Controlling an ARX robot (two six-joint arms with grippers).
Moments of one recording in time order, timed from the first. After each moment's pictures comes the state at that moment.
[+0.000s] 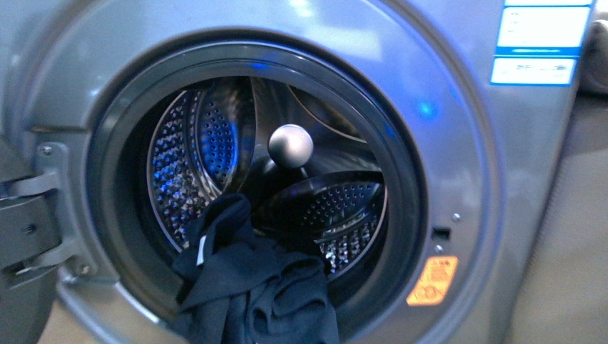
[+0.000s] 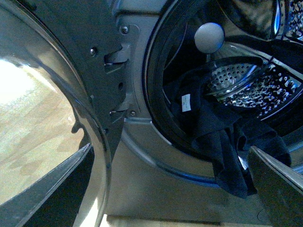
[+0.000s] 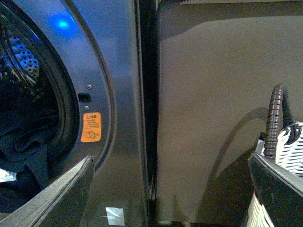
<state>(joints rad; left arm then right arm) 0.00 0.00 0.01 0.00 0.02 -0.01 0.00 0.00 0.01 0.00 0.00 -0.01</state>
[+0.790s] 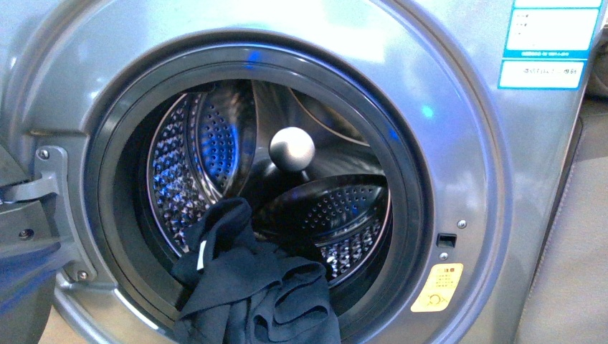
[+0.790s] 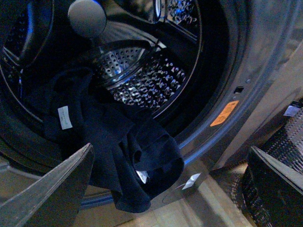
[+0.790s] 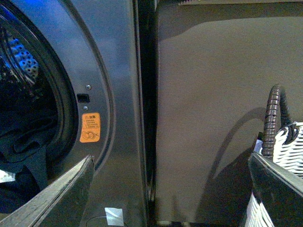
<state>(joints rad) -0.08 0.98 0.29 0.65 0.43 -0.09 0.00 0.00 0.01 0.00 0.00 -0.01</state>
